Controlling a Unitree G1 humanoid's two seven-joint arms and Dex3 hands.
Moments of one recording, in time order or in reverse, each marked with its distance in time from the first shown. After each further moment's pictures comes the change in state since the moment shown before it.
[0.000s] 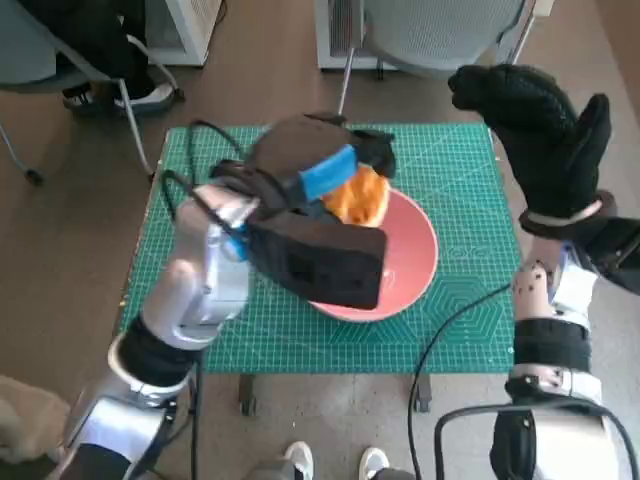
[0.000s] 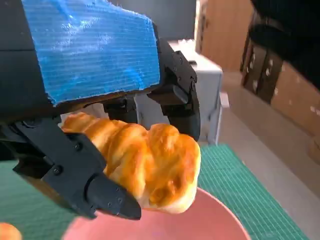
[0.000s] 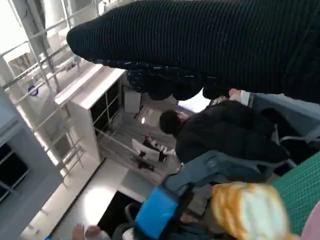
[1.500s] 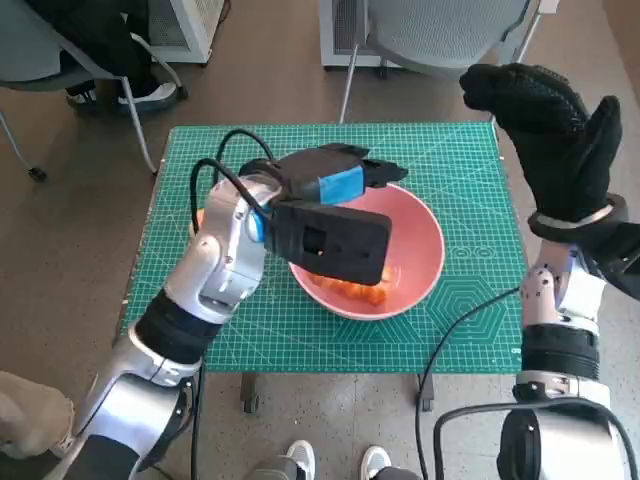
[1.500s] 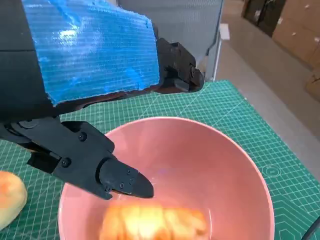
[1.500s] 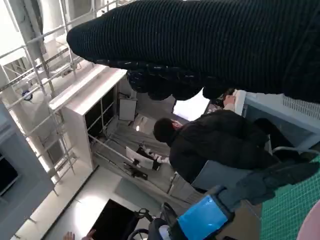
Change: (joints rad) left arm -0.011 0.036 -0.006 0.178 -0.143 -0.103 -0.096; right arm 0.031 -0.012 0.026 -0.036 -0.008 -0.002 -0.050
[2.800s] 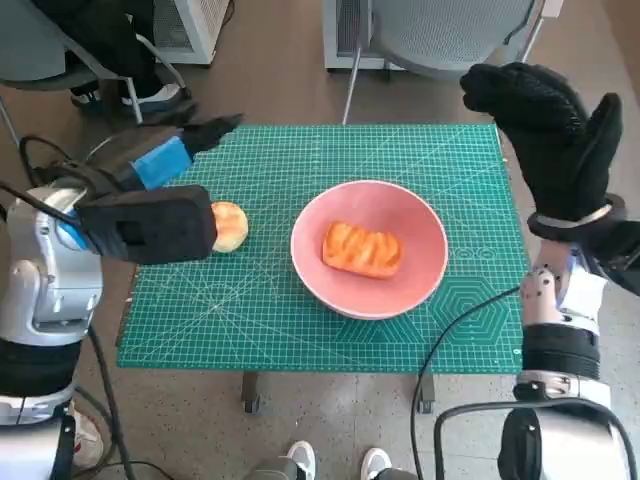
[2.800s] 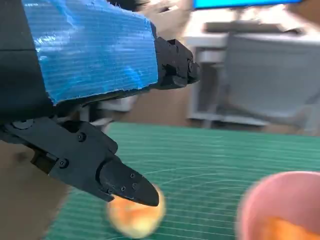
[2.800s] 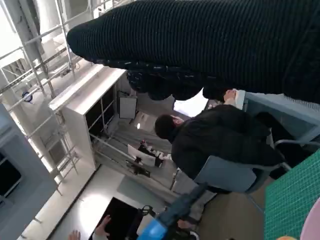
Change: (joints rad) left arm 0.221 0.394 0.238 -0.199 0.001 0.065 0.016; right arm -0.006 0.000 0.000 0.013 0.019 0.027 0.008
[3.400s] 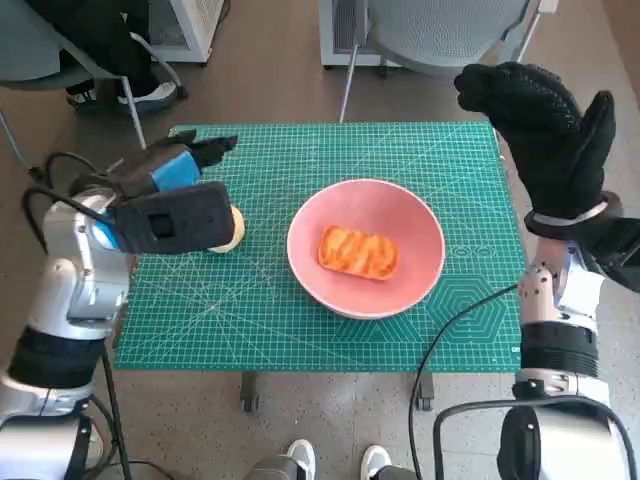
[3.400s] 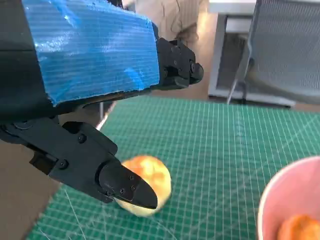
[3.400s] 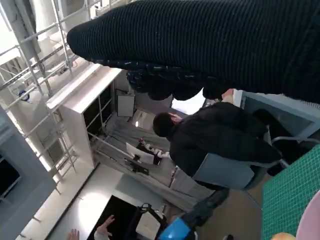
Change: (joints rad) left arm 0.000 -0.062 -0.048 0.129 0.008 0.041 0.023; right arm -0.008 -0.002 0.002 0.009 0.001 0.008 0.011
